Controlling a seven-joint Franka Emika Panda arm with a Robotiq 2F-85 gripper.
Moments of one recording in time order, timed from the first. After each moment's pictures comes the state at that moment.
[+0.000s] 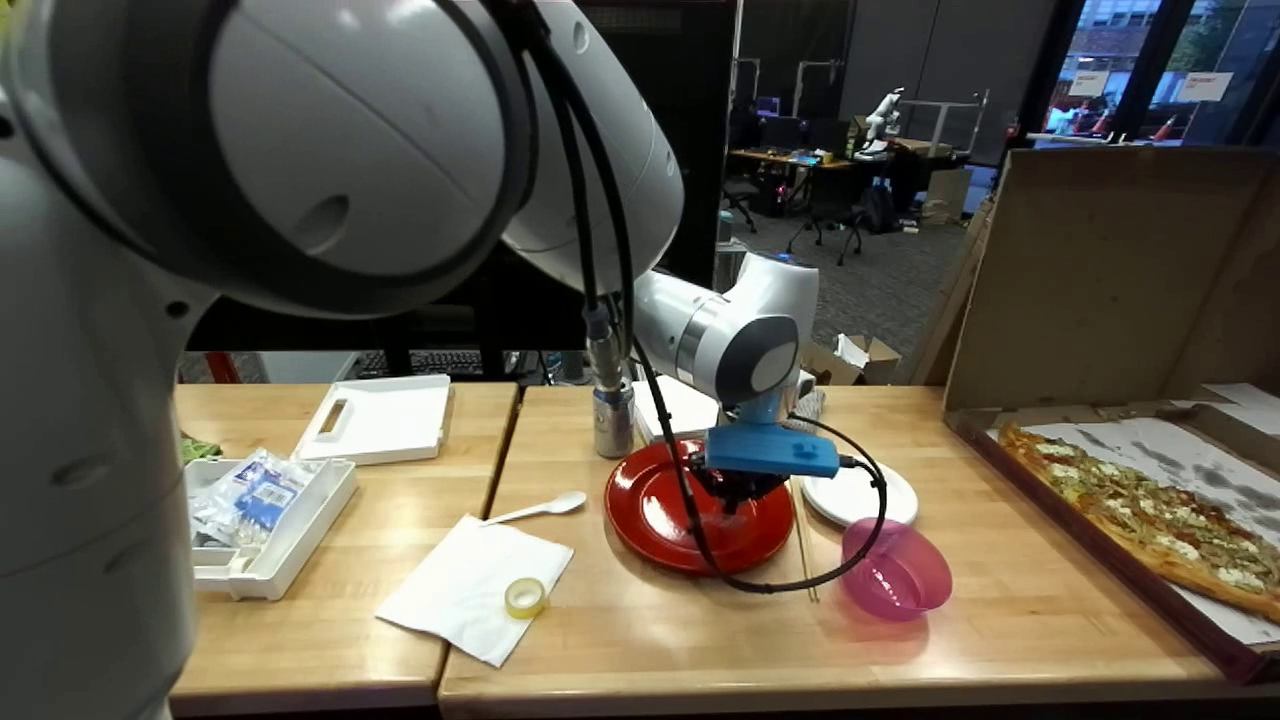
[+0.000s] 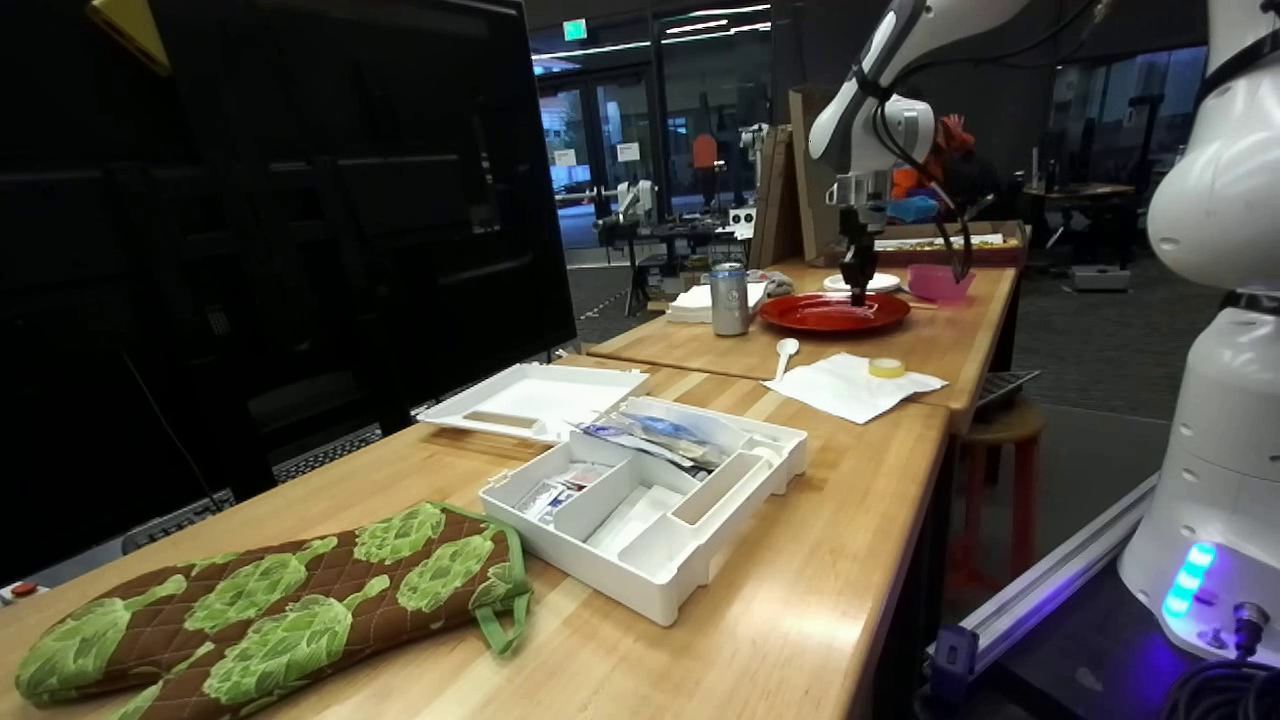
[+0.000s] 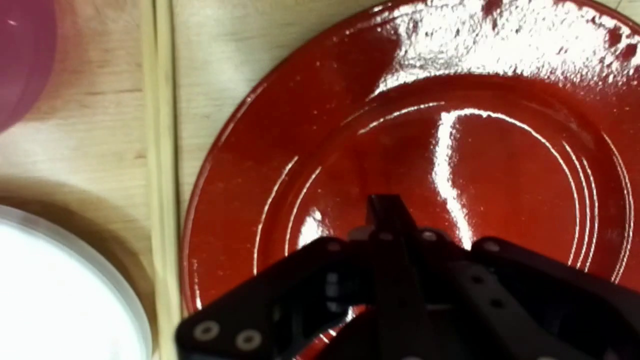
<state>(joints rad) -0.25 0.22 -0.12 -2.08 0.08 2.30 -0.72</state>
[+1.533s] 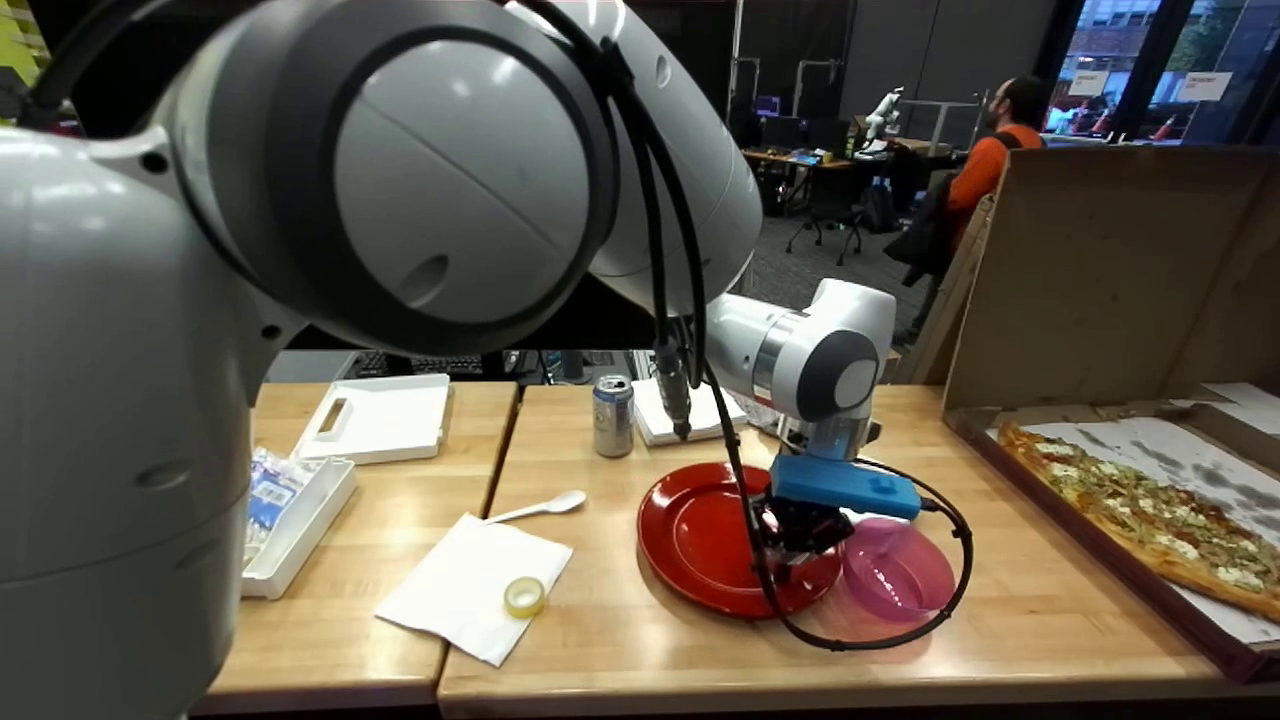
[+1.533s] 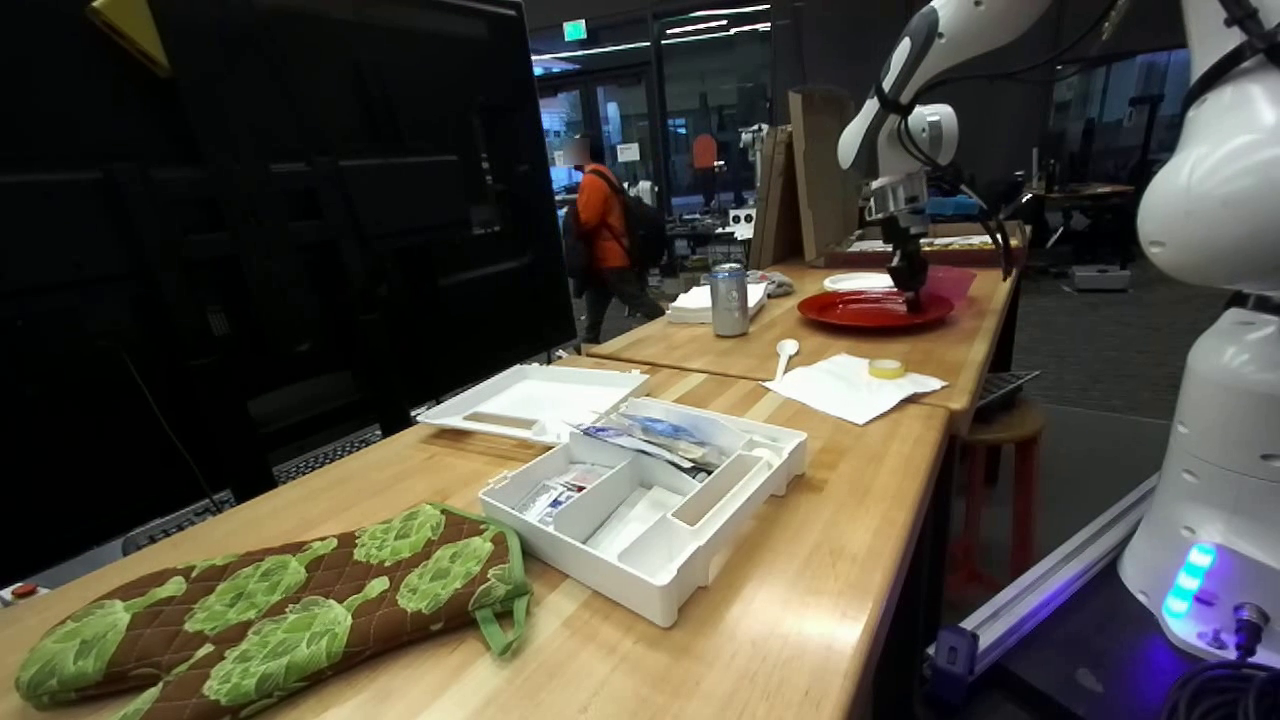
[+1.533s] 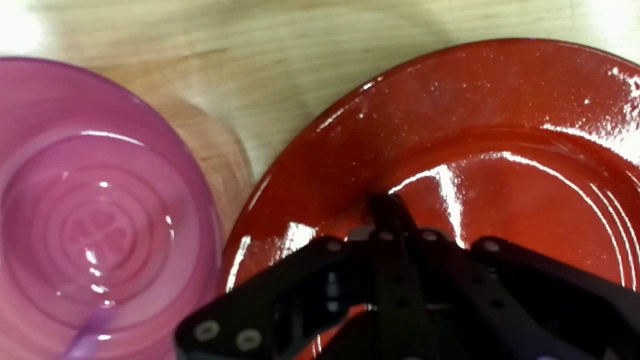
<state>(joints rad) -0.33 0.33 -0.18 -1.95 -0.02 2.08 -0.72</state>
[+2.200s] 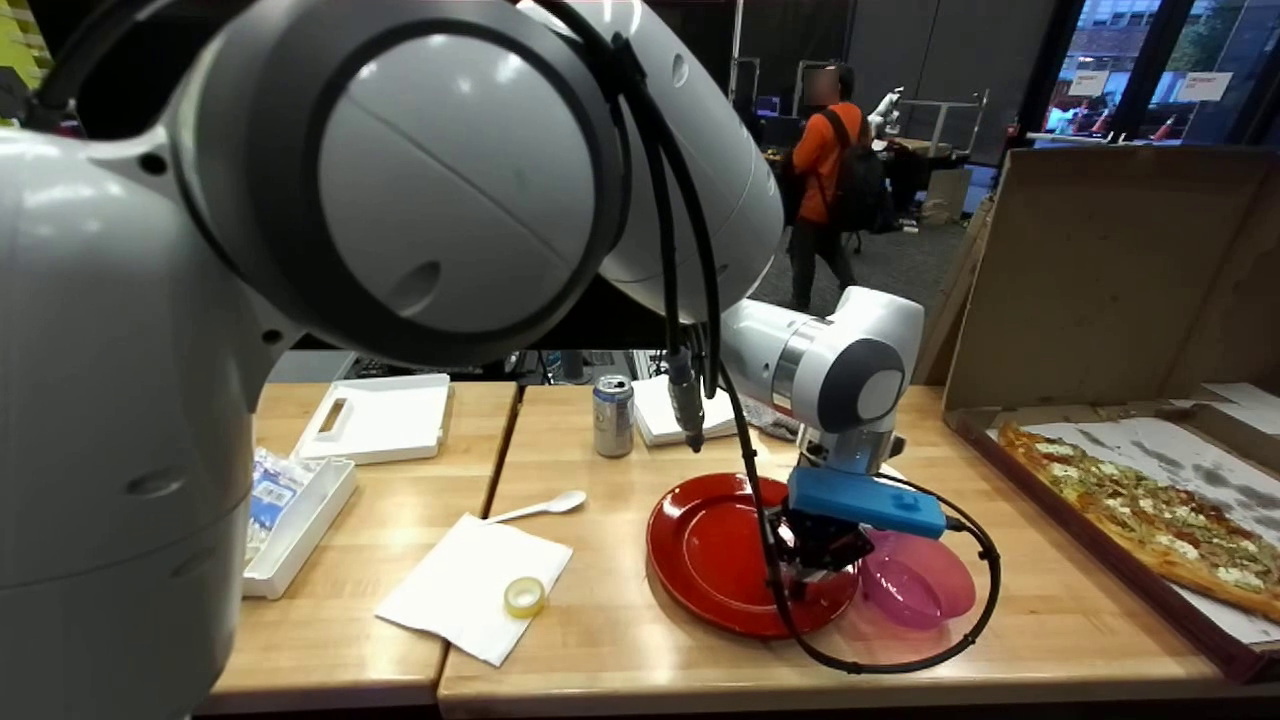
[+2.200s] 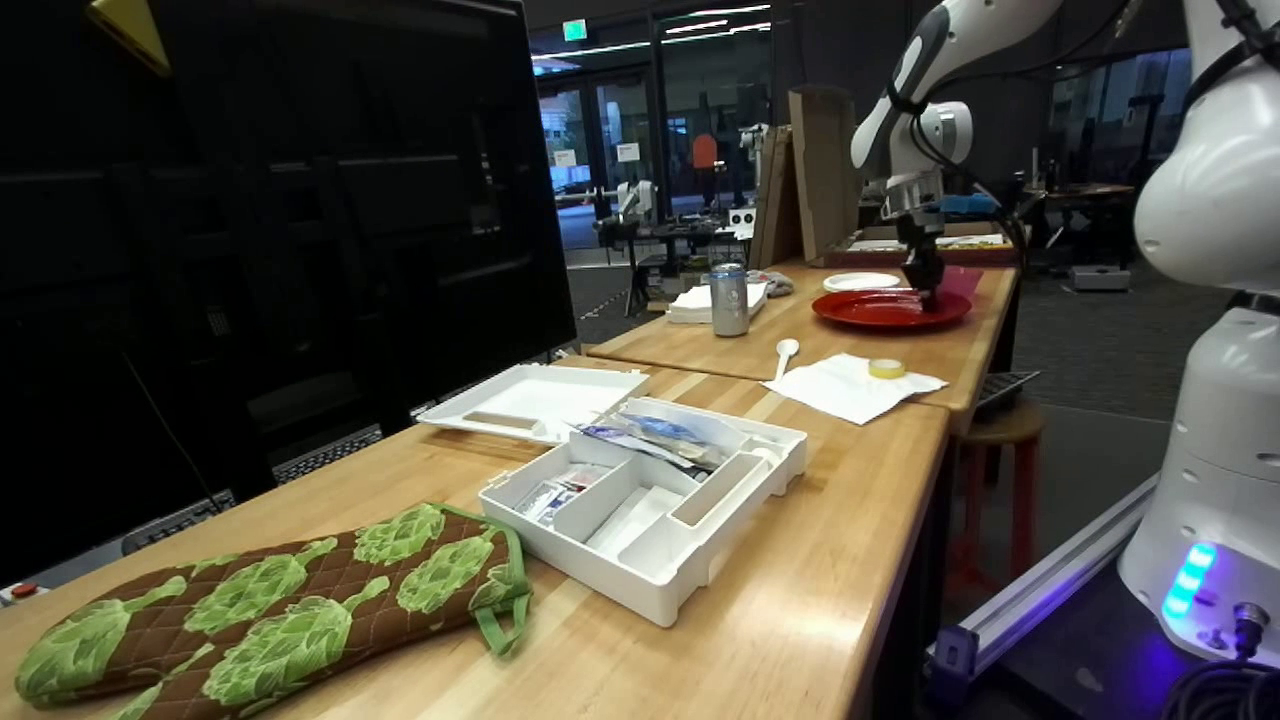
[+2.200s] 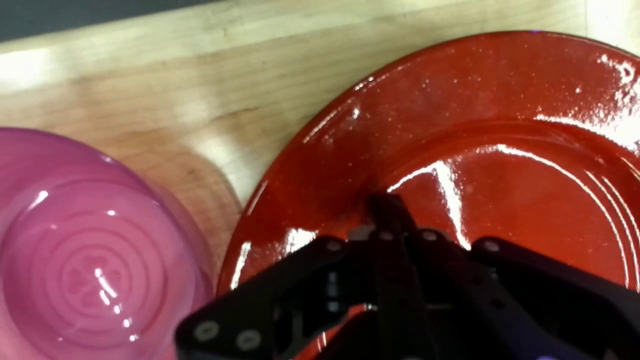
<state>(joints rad) -0.35 0.33 -0.20 -1.95 -0.02 2.06 -0.72</state>
